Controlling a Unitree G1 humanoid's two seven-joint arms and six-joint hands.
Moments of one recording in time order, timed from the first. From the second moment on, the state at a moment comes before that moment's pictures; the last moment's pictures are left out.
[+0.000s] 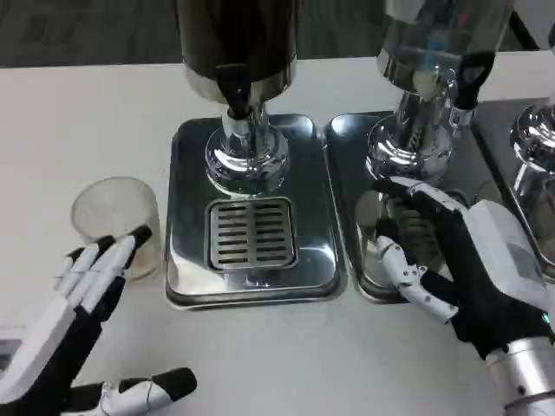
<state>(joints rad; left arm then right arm) 0.51 0.54 0.17 -0.14 0.58 -0.57 0.06 0.18 -0.24 0.19 -0.23 -0.64 -0.07 -0.15</state>
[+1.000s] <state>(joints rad) 0.44 0.54 0.20 -0.08 0.43 -0.57 0.05 0.17 -0.22 0.21 -0.24 -0.65 -0.05 -0.14</state>
